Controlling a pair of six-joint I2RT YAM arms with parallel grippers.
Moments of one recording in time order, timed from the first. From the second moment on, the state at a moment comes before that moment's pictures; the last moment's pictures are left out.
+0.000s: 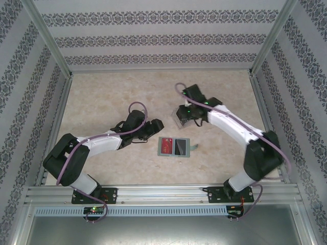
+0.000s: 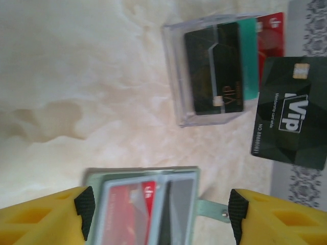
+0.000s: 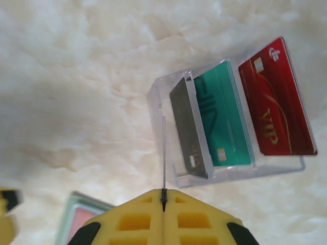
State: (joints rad) left arm -0.59 1.55 0.74 0.16 0.27 -1.08; right arm 0.48 1.52 1.19 -0.63 -0.04 0.40
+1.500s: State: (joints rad) left arm -0.58 1.66 0.87 0.57 0.57 -1.28; right arm 0.24 1.35 0.78 0.00 -0.84 0.98
